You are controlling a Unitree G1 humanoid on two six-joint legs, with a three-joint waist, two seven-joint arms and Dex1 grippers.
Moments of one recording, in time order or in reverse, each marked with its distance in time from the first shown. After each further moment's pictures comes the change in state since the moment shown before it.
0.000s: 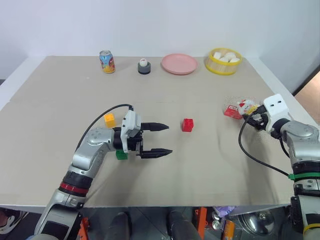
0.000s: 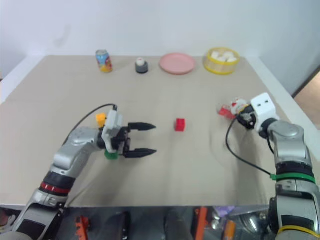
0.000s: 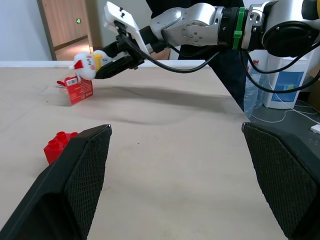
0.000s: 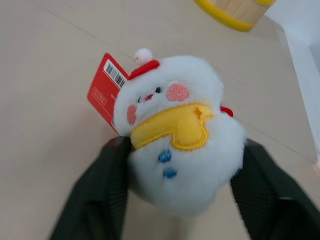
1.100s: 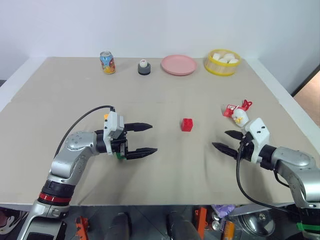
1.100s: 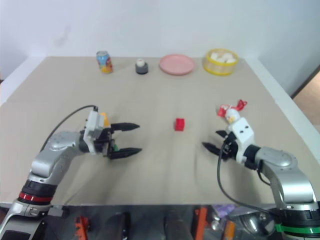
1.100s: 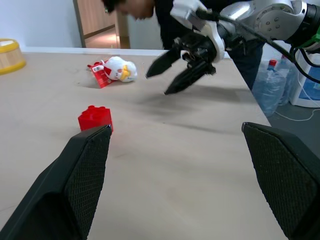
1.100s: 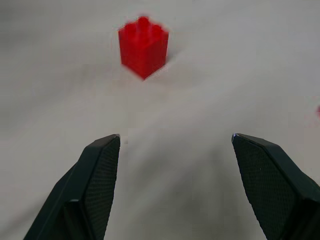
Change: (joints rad) left arm 0.111 0.121 0.093 -0.122 -0.053 0.055 0.049; right arm 0.519 0.023 -0.071 -0.866 0.338 0.394 0.166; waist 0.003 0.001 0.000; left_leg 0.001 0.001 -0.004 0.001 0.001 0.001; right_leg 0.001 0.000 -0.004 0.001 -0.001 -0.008
